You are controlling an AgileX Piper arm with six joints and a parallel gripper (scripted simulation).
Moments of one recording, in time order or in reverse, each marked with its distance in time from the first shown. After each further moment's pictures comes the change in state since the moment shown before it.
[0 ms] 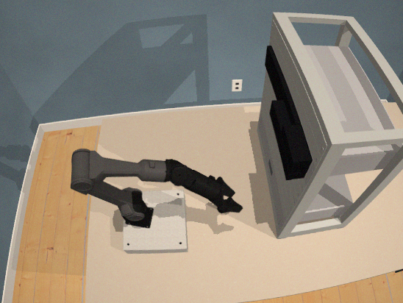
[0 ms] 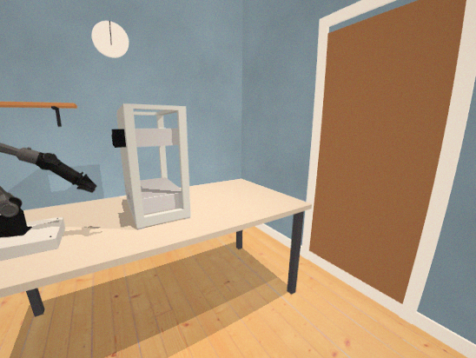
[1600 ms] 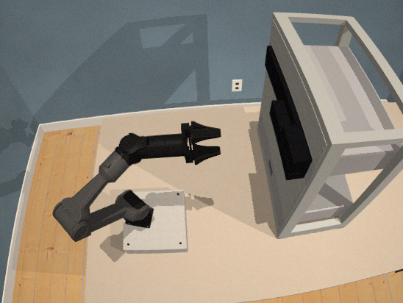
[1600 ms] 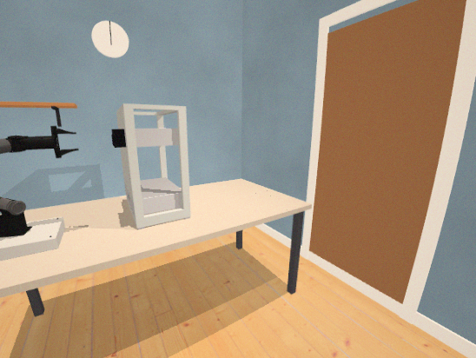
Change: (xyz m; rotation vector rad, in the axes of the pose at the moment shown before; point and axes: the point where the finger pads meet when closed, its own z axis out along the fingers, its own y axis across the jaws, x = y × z) arm -0.139 -0.027 -0.193 0.552 -0.532 -1.016
